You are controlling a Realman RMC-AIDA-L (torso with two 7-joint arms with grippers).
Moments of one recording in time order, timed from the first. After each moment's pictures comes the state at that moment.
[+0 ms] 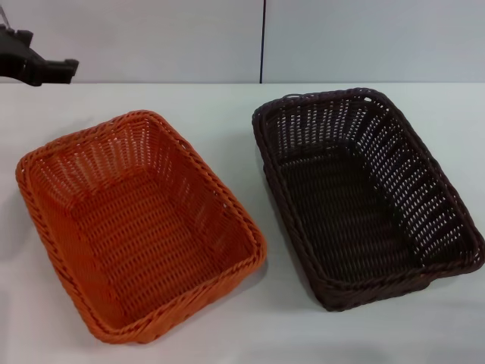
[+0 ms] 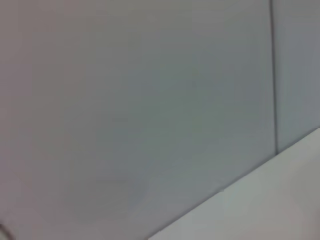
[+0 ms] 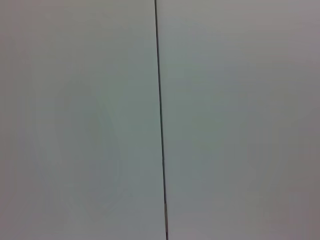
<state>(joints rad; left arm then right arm) -0.43 -2.02 -2.08 -1.51 2.42 -1.10 0.91 0.13 2.08 -2.54 -0.45 -1.79 1.47 2.96</state>
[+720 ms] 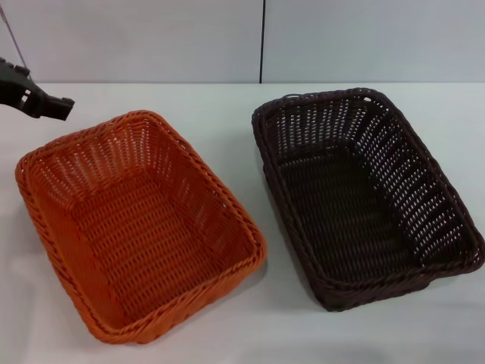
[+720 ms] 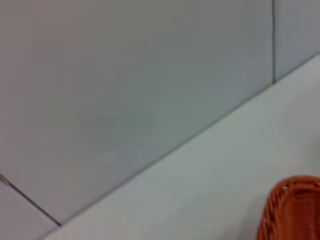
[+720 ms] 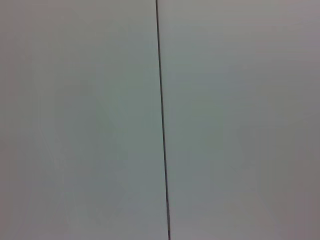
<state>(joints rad) -0.49 -2.05 -2.04 -1.59 2.73 -1.28 0.76 0.13 2.08 -2.55 -0.45 -1.79 1.47 2.96</state>
